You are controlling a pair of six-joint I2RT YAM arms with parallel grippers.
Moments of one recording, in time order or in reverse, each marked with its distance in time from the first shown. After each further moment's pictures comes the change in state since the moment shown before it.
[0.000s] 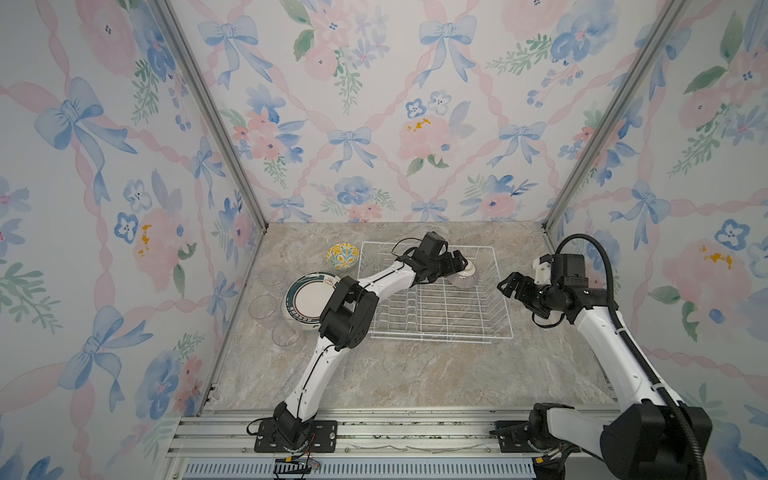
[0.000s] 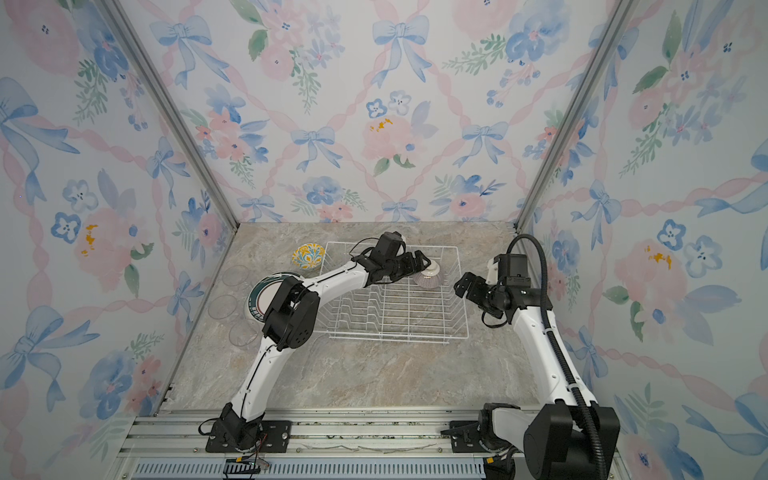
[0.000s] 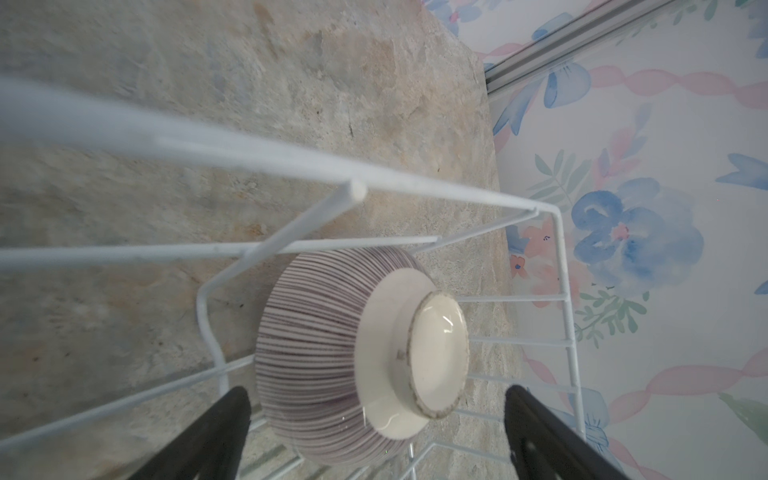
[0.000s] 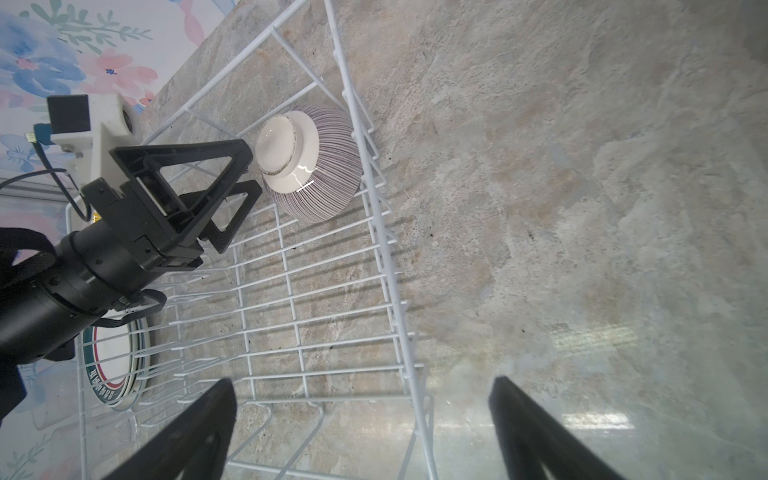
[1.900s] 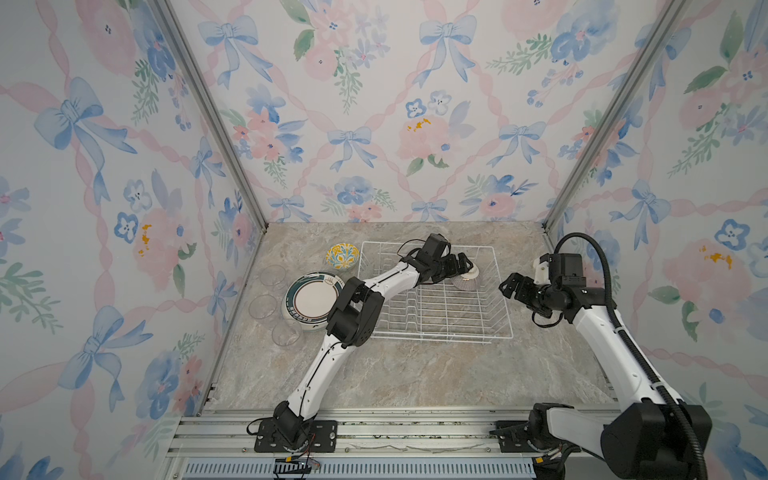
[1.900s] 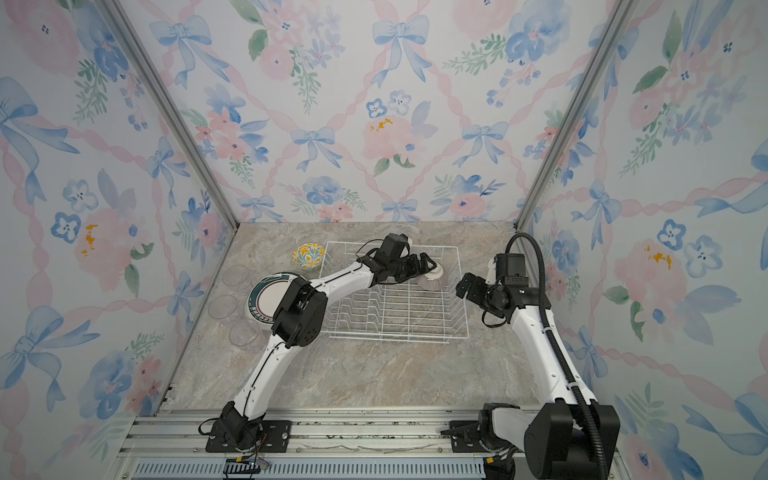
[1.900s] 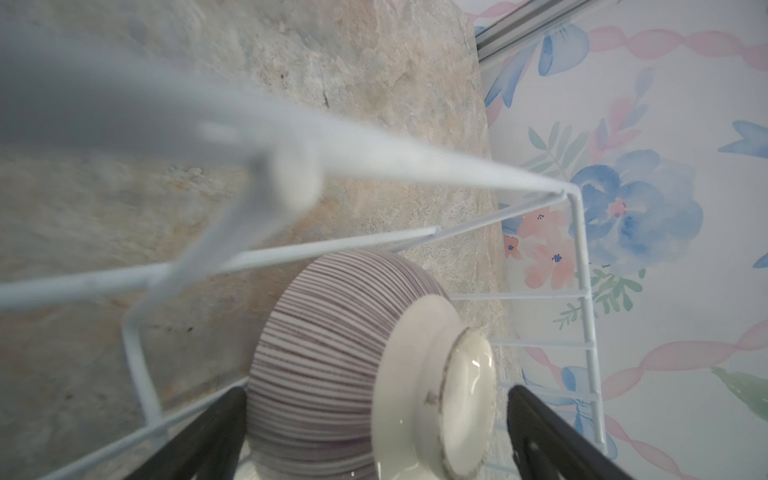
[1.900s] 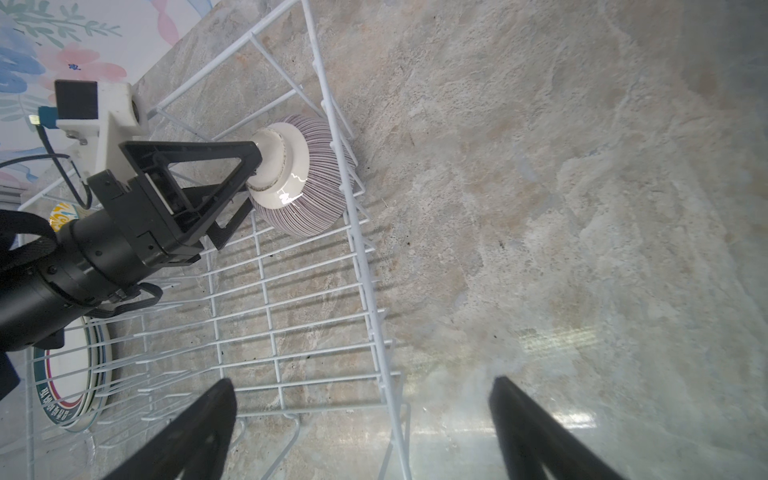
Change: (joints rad) left arm -0.001 0.118 0.137 -0.014 0.095 0.009; right arm 0.023 0.005 0.003 -0.006 0.076 -0.028
